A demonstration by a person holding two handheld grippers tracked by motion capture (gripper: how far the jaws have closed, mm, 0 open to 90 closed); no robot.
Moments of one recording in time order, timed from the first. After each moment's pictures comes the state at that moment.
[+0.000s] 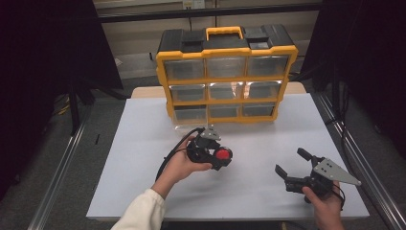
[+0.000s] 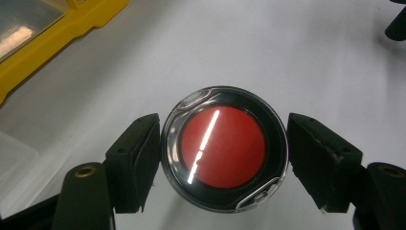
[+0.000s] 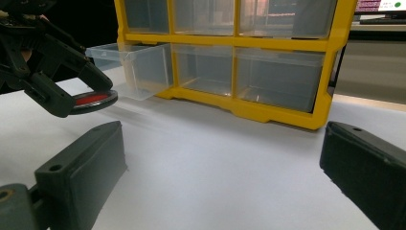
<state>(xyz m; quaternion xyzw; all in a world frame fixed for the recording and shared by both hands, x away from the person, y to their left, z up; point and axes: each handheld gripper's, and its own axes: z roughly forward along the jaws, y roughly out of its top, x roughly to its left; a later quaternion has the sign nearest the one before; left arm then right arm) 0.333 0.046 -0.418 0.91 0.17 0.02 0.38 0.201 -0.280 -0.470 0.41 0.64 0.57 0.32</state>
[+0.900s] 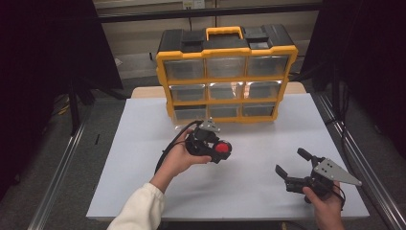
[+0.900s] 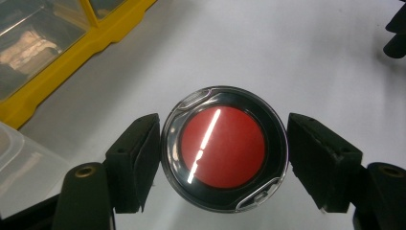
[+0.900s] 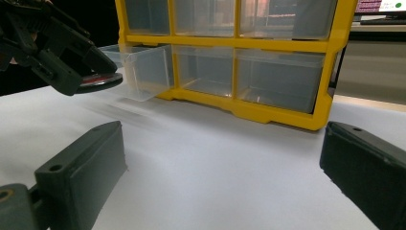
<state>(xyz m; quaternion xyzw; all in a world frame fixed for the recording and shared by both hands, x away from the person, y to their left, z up) 0.343 0.048 -0.400 0.90 0.19 0.03 0.39 0.200 -0.281 -0.469 0.41 0.64 0.57 0.32</state>
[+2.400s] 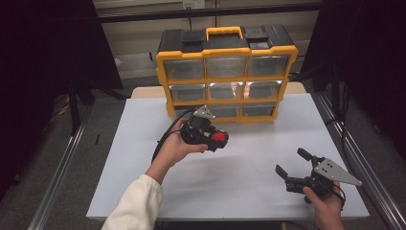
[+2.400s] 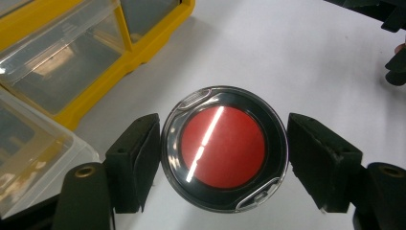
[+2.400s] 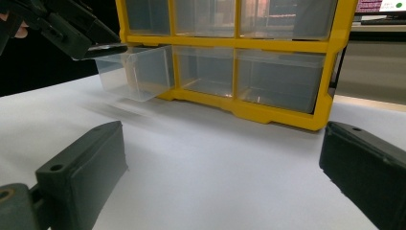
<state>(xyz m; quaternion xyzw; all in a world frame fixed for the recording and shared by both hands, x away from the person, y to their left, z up) 0.360 0.057 -0.373 0.89 0.21 0.04 0.40 0.200 -0.281 -0.470 0.40 0.64 0.57 0.32</state>
